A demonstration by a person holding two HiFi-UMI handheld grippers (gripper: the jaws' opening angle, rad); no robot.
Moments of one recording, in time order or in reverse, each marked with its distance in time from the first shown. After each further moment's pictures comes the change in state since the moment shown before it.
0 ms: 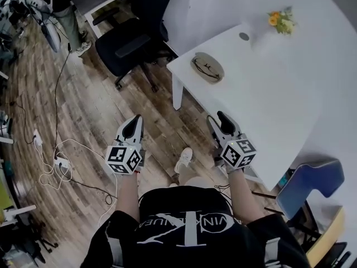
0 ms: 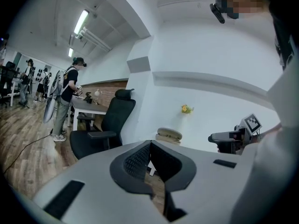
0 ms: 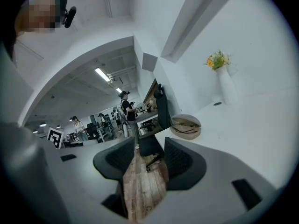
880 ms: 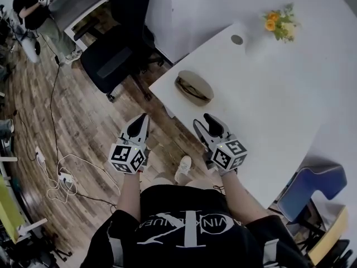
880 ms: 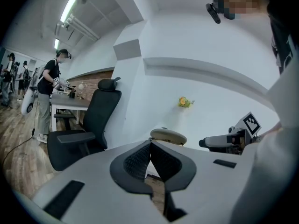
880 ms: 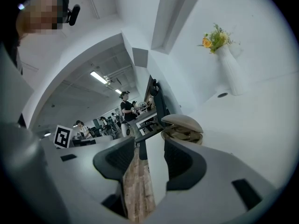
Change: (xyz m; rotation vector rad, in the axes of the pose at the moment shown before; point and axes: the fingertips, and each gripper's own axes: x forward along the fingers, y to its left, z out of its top) left arm 0.172 -0.028 0.008 0.033 0.083 -0.128; right arm 0.093 -0.077 0.018 0.091 0.042 0.046
